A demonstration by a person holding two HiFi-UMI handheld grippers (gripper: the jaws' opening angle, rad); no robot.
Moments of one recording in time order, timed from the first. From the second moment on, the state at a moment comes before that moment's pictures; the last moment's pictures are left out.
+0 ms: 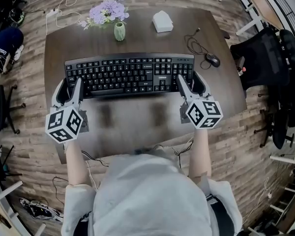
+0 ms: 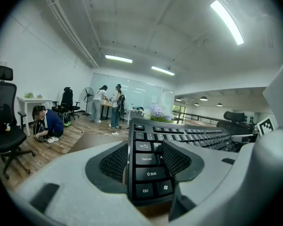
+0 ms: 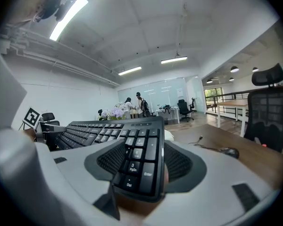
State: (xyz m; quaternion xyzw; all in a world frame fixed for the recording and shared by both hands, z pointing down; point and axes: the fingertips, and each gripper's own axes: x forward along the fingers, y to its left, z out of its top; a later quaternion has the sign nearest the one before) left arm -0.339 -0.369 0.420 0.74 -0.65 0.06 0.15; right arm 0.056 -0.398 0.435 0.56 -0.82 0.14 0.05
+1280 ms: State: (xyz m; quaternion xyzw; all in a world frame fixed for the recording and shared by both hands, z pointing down) left arm -0.365 -0.390 0.595 0.70 -0.62 0.16 0.31; right arm 0.031 -0.422 0.600 0.54 -0.78 0.27 0.17
